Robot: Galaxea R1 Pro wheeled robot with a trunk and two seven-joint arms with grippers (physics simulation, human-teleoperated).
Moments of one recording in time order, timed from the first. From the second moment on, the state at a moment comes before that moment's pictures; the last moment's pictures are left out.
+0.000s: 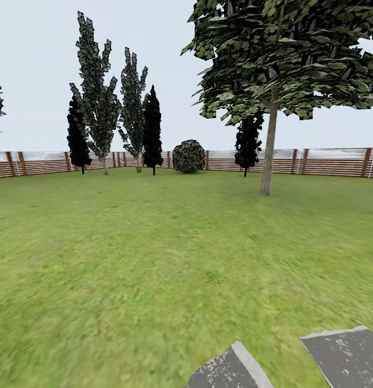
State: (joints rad) left arm 0.01 0.00 0.01 -0.06 0.04 -0.01 -0.11; right arm -0.07 0.02 -0.01 0.00 0.00 -0.28 0.00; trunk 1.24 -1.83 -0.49
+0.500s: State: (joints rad) left arm 0.01 0.00 0.01 -0.06 0.04 -0.01 -0.10; right arm -0.07 0.02 -0.01 0.00 0.00 -0.28 0.00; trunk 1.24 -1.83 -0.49
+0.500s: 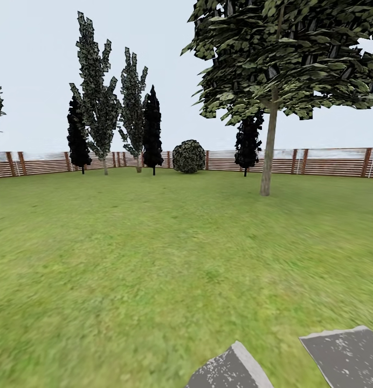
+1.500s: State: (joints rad) left arm 0.01 -0.01 0.01 -0.06 0.04 -0.01 -0.11; right arm -0.07 0.02 -0.01 0.00 0.00 -0.28 0.00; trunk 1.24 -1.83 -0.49
